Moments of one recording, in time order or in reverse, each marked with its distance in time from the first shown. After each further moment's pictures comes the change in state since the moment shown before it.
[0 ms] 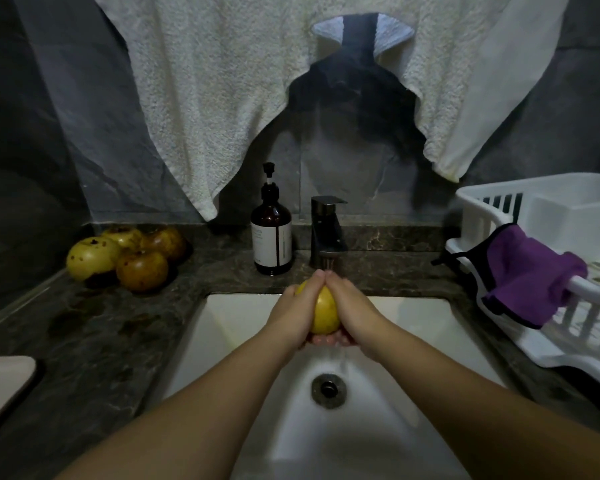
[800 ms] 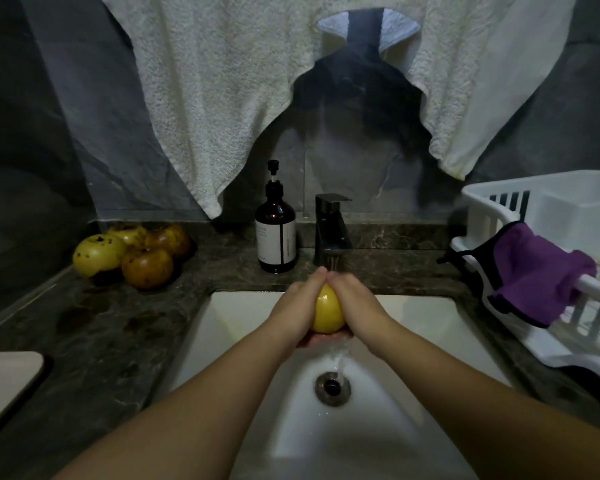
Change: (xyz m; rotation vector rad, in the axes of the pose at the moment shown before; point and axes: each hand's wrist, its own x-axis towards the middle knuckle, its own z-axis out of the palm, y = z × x) left_hand 0.001 0.000 -0.003 -0.101 -0.065 -0.065; right_hand 0.010 0.009 -0.001 -0.034 0.036 -0.056
